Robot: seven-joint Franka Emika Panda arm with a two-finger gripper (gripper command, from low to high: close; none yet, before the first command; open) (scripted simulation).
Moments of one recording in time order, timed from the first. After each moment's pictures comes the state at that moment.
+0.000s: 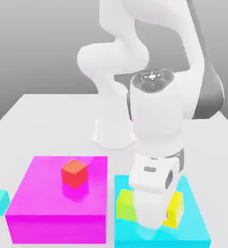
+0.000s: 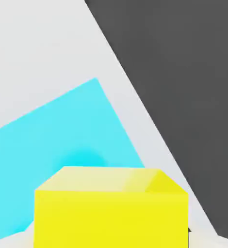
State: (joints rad) arm 0.24 0.20 -0.18 -2.39 0.41 2.60 -0.41
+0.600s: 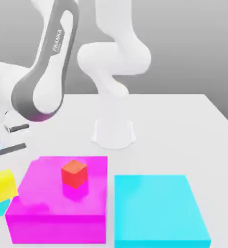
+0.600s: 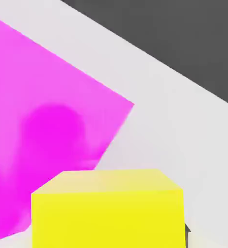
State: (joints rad) arm -0.10 0.19 -0.56 -2.40 0.23 2.56 -0.59
